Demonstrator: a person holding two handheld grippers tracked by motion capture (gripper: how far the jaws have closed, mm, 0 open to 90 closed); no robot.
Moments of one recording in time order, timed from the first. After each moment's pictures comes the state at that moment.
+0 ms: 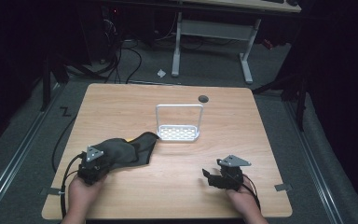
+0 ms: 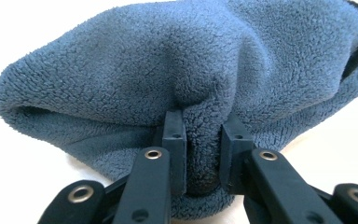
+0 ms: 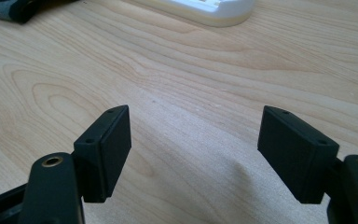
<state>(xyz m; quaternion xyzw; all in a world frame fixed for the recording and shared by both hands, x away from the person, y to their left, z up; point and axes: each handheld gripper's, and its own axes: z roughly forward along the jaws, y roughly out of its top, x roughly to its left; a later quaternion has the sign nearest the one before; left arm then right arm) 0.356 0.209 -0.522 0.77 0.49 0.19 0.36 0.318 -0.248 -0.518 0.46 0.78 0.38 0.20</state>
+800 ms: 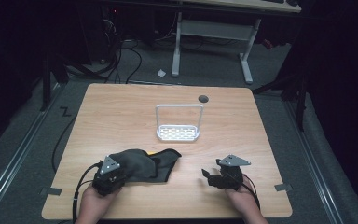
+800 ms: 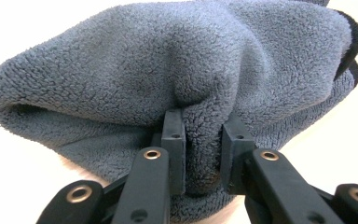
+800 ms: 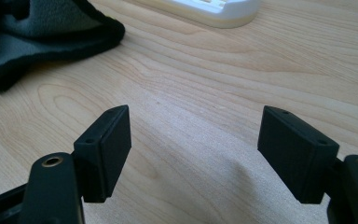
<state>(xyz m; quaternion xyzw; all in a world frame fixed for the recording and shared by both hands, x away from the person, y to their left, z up) 0.325 0.157 -0.522 0.81 0.41 0.13 0.40 0.320 -0.248 -0.519 0.46 0.78 0.38 0.19</state>
